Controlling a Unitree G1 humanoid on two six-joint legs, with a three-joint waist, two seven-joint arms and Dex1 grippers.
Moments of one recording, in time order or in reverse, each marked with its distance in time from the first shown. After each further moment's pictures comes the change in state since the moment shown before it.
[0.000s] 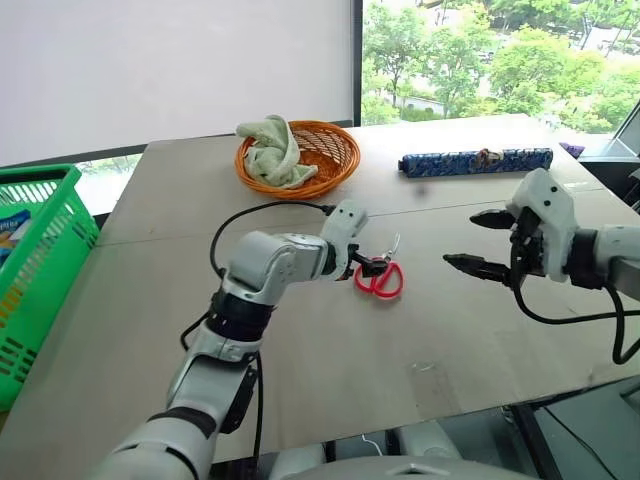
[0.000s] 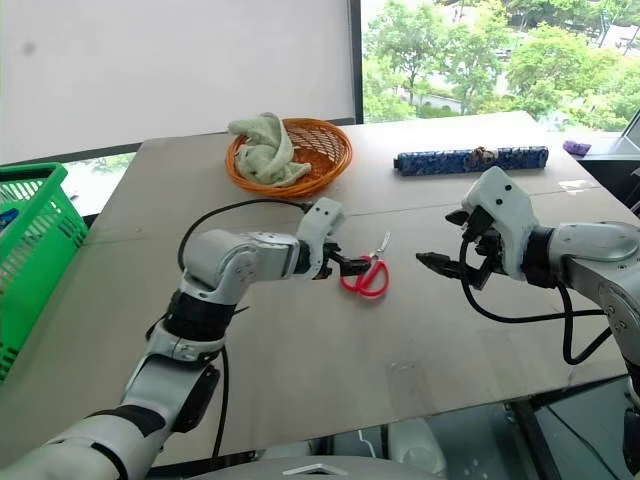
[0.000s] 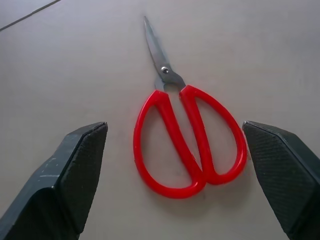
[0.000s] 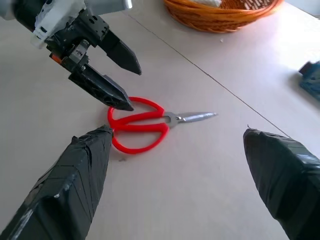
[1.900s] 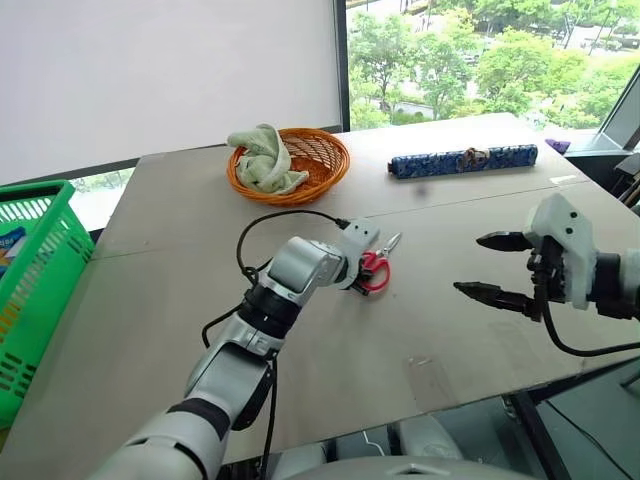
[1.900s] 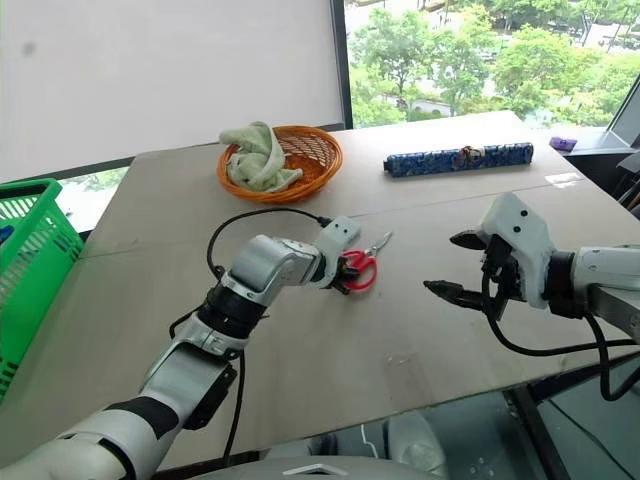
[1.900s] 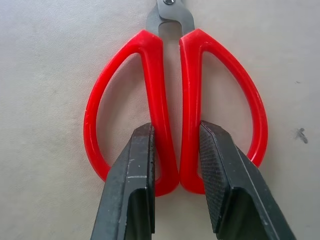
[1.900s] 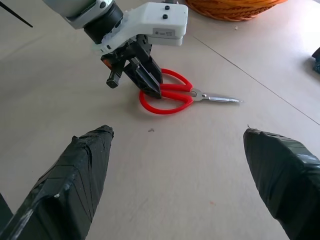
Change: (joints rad) left arm 0.017 -0.044 -0.070 0.155 0.223 -0.091 -0.106; right arm 0.175 -0.104 -0.101 -0.075 0.154 -0.097 0.018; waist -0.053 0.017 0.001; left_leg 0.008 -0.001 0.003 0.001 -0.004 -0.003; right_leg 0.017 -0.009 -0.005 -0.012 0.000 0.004
